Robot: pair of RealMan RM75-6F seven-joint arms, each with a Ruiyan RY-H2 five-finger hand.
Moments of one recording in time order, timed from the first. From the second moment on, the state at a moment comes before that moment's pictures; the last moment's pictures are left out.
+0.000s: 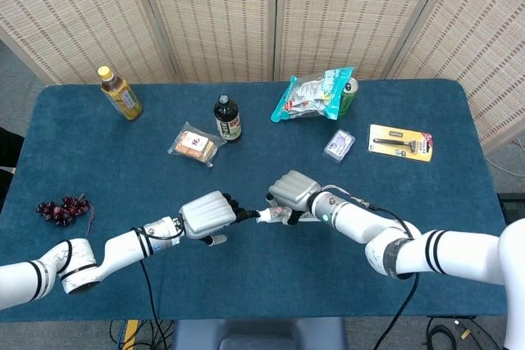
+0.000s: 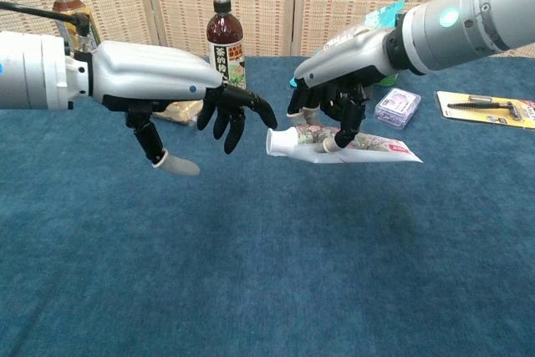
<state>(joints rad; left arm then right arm) -1.01 -1.29 -0.03 -1.53 1.76 0.81 -0.21 1.28 -1.19 0.00 -1.67 -0.86 0.42 -0.21</state>
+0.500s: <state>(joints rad) -1.03 -1.30 -0.02 -1.52 1.72 0.78 -0.14 1.30 -1.22 -0.01 -1.65 -0.86 0.43 -0.20</state>
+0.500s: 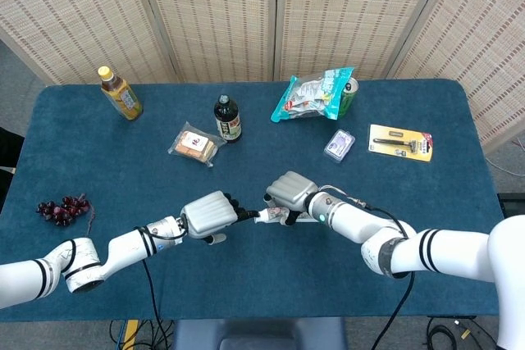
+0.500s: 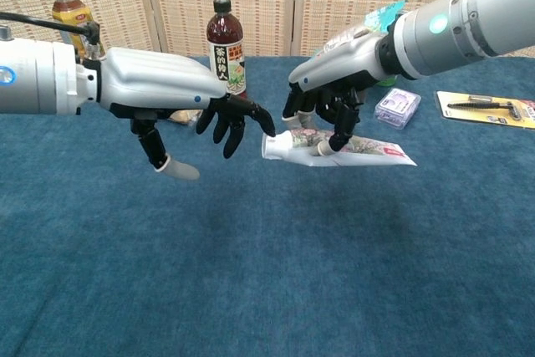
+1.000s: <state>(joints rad) -1.04 -1.30 -0.01 -1.52 1.69 0.77 -0.08 1.29 -1.23 -0.01 -1.63 -0.90 0.44 -0.17</state>
